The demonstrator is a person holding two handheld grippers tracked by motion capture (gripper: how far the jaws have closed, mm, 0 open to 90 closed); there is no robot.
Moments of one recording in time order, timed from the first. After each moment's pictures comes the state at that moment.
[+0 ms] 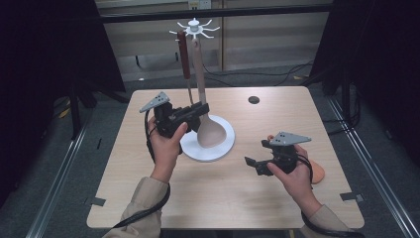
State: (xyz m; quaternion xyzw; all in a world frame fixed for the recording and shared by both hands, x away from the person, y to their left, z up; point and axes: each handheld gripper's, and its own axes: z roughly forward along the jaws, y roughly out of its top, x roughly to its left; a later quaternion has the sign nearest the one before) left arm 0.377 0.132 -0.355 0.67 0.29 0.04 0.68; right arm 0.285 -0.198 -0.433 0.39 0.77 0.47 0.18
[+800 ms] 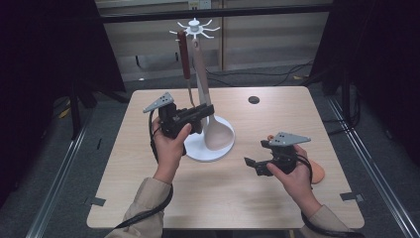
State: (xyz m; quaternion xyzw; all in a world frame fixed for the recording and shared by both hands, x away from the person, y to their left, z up) left arm 0.375 0.123 -0.355 0.67 0.28 0.03 0.69; right arm 0.284 -0.196 -0.432 0.39 0.77 0.47 0.18
